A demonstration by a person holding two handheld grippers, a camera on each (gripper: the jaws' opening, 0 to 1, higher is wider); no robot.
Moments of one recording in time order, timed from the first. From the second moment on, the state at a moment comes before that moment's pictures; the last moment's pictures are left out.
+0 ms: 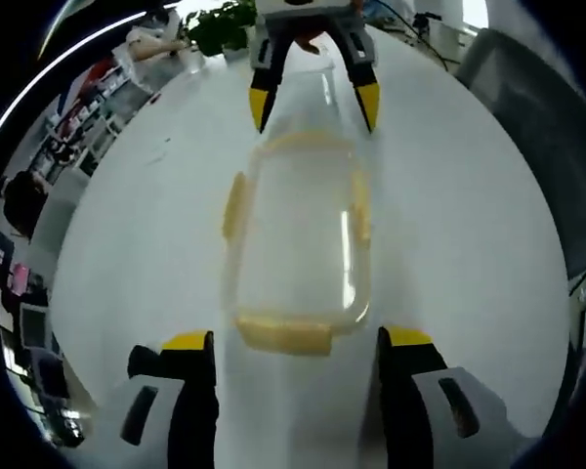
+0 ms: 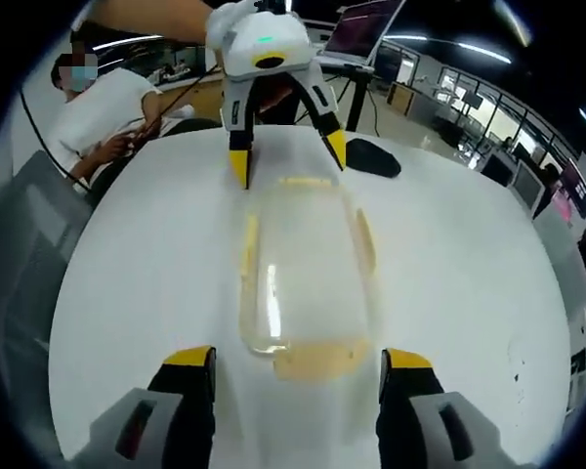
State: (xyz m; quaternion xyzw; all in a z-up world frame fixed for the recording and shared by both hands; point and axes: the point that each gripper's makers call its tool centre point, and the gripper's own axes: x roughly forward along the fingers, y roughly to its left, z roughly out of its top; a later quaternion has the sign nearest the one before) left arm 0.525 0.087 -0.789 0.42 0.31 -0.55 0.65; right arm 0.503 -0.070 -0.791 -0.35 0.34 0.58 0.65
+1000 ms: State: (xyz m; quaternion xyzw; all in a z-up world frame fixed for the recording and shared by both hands) left arm 0.523 0.084 -0.798 0.40 0.36 -0.58 0.61; right arm 0.507 -0.070 -0.804 -0.34 0.37 0.59 0.63
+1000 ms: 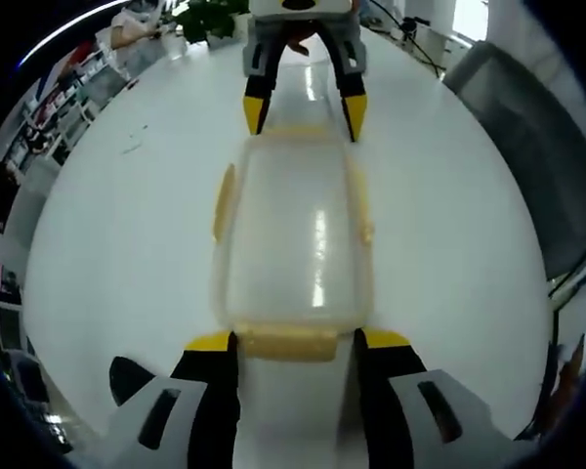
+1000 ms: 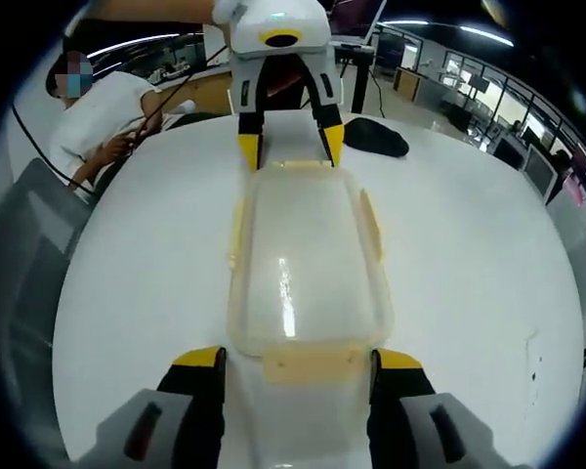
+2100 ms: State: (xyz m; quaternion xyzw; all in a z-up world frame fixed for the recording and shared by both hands) left arm 0.522 0.087 -0.801 0.42 0.39 -0.56 0.60; right arm 0.510 -0.075 -0.804 -0.38 0.38 0.60 0.60
